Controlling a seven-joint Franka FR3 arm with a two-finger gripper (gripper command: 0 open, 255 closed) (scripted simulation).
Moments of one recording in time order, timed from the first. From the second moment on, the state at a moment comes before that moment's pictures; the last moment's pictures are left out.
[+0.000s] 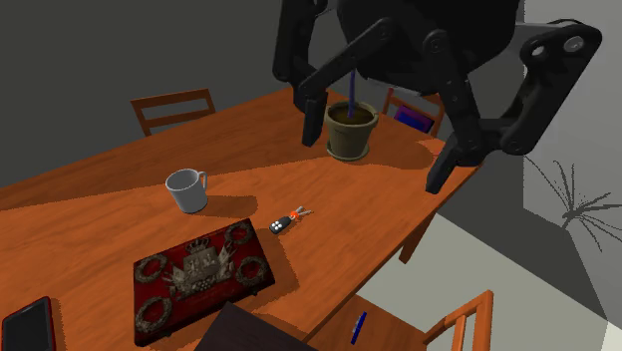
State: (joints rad) arm -0.01 -0.81 0.02 -2.41 0.12 1.54 0.00
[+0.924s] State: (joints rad) arm 0.02 -0.56 0.20 -2.56 0.23 1.95 0.16
